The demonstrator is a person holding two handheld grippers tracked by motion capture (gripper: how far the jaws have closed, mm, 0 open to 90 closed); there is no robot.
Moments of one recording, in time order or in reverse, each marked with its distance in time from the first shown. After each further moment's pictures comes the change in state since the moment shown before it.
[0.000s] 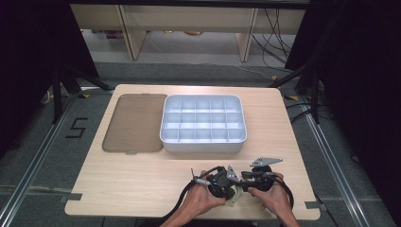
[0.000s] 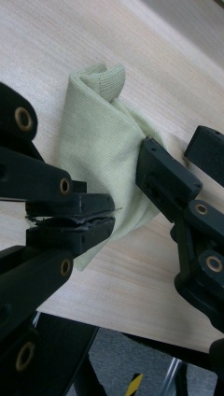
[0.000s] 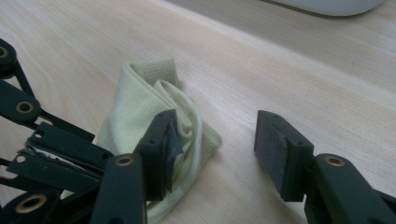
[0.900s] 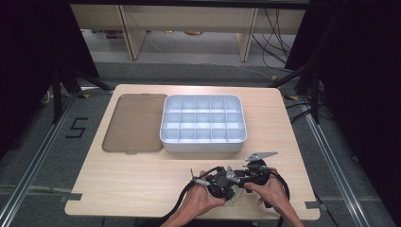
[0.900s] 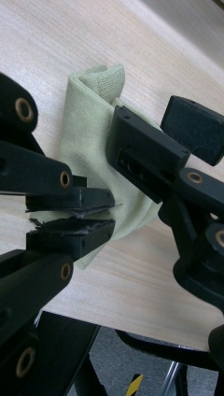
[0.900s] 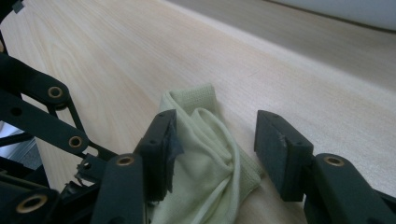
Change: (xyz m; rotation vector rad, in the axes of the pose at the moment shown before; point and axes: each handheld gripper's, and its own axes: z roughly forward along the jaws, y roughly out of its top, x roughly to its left) left arm -0.001 -0.002 -0.002 0.000 0.007 0.000; right arm -0.002 0.018 0.010 0.047 0.162 0.013
